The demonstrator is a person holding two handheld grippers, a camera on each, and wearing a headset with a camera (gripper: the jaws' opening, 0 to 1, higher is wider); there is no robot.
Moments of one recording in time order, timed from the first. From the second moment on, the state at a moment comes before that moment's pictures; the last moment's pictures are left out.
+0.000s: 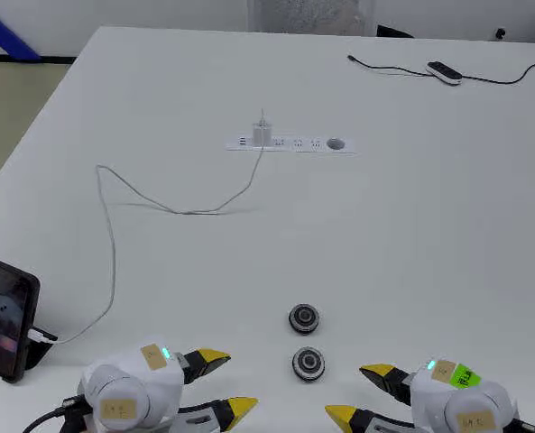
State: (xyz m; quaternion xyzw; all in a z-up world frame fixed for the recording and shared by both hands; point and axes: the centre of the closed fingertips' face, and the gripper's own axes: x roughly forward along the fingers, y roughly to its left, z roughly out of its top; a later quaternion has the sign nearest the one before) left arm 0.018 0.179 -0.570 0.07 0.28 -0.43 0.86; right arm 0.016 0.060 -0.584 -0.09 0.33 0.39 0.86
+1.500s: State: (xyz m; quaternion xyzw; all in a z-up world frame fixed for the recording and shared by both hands) left arm 0.053 0.096 -0.585 0.17 0.28 -0.50 0.81; right arm 0.026 0.076 -0.593 -0.04 0.34 0.39 0.86
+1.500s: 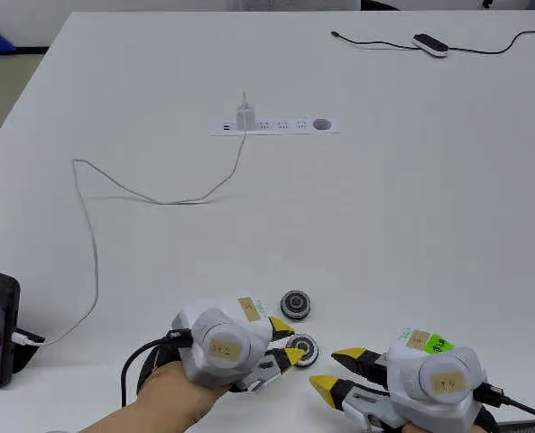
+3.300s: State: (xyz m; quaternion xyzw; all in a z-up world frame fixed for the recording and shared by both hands) left arm 0.053 0.089 -0.603 0.21 0.29 -0.52 0.78; right arm 0.050 0.072 -0.597 0.19 0.38 0.30 0.85
